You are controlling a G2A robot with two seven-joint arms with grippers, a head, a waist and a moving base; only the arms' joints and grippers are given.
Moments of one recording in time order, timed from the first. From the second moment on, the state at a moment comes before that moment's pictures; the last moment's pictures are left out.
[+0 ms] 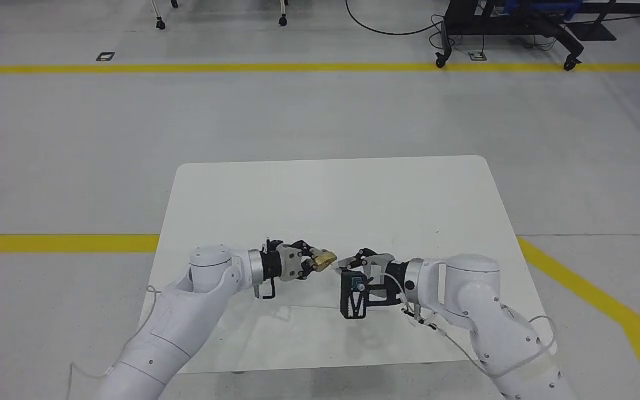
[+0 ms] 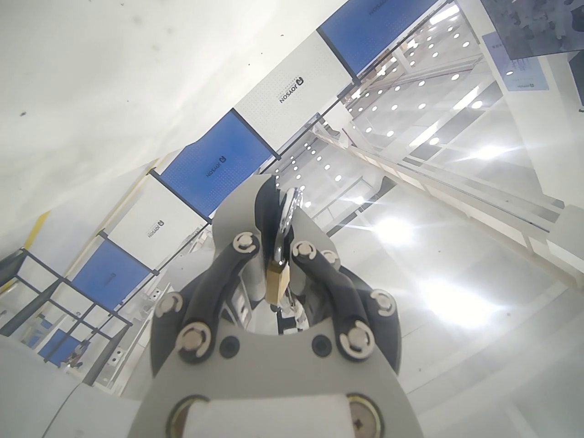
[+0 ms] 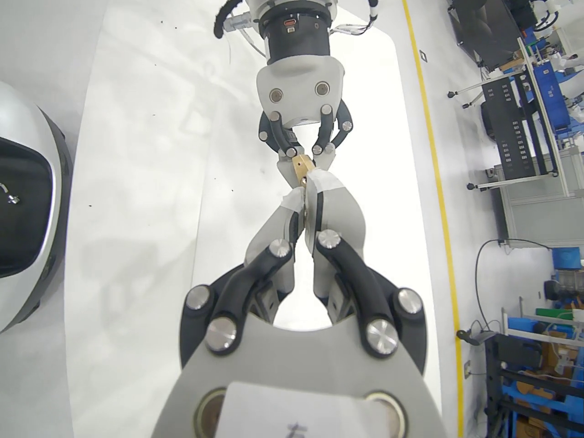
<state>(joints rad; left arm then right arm) 0.86 -1.27 -0.97 -1.17 -0.87 0.58 -0.74 -1.12 -1.08 1.17 -1.92 -1.66 -0.99 0.29</state>
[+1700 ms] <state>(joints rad) 0.85 -1.27 -0.96 -1.16 -0.82 0.59 -0.74 -1.08 -1.09 1.00 -1.98 -1.85 -0.93 0.52</state>
